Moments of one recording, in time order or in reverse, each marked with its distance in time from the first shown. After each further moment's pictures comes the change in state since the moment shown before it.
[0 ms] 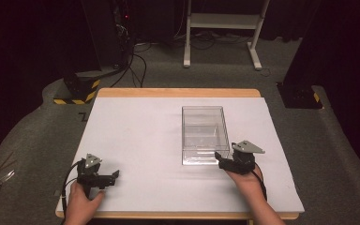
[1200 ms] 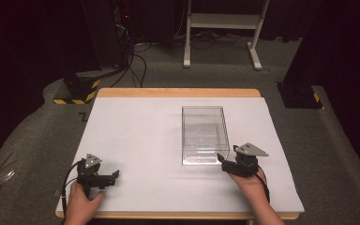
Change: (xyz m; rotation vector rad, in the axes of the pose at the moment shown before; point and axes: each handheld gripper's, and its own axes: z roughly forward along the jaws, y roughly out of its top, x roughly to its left) left arm 0.000 0.000 0.000 0.000 0.000 0.000; right arm -0.001 -0.006 -0.012 0.007 0.002 0.001
